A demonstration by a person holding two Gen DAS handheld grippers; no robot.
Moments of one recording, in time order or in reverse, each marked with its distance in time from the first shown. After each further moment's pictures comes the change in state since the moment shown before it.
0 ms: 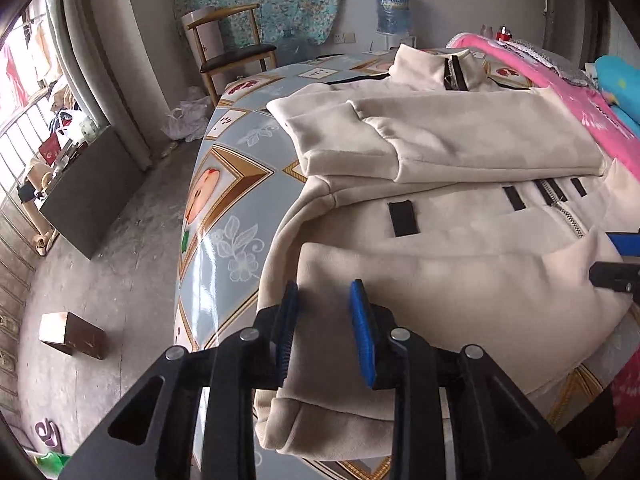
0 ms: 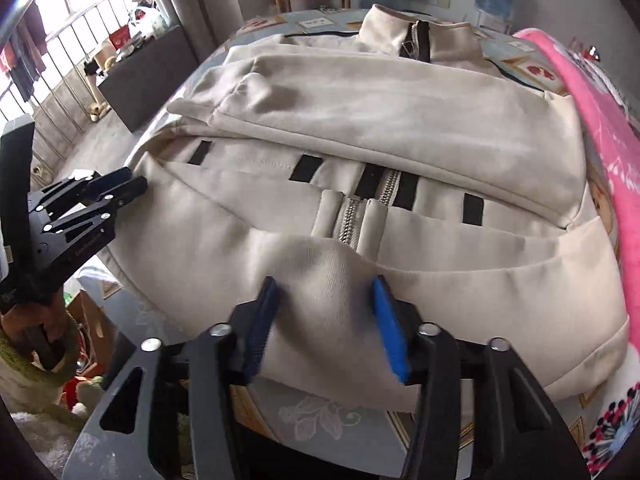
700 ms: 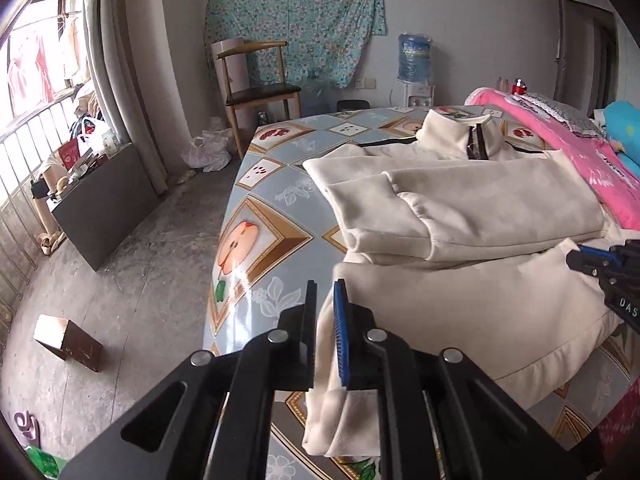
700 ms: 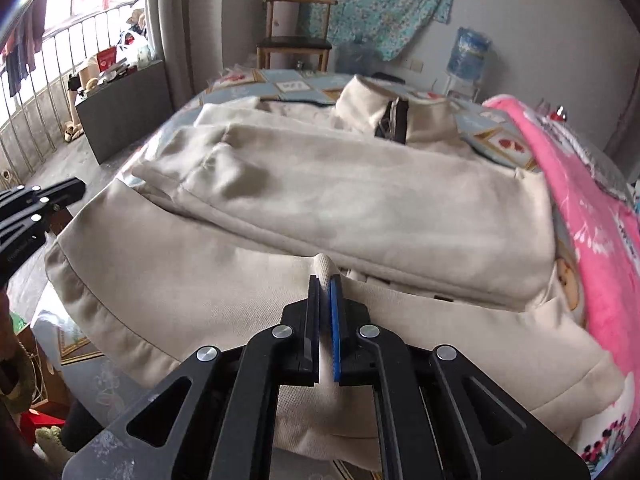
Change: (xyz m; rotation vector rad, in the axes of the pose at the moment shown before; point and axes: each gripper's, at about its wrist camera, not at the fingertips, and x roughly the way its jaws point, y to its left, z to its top) left arm -0.022 0.031 0.020 -0.088 -0.152 0.046; right arm 0.015 0.004 0.035 -0.039 -0.205 -0.152
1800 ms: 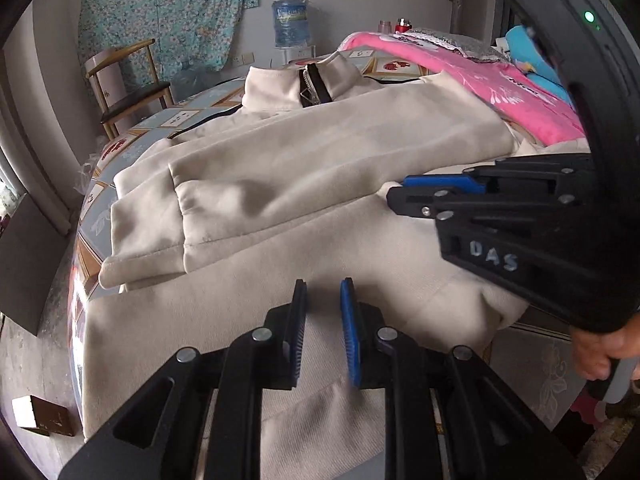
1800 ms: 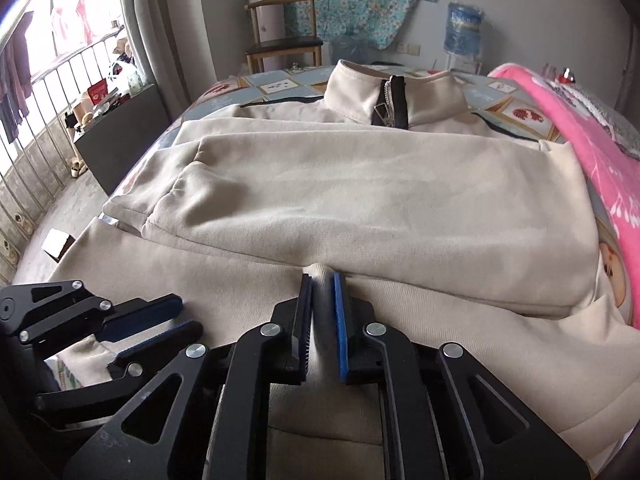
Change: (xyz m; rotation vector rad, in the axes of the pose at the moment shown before) left arm 0.039 -0.129 0.003 0.267 0.107 -0.326; right arm 0.024 -0.027 0.015 0.142 -0.009 0.118
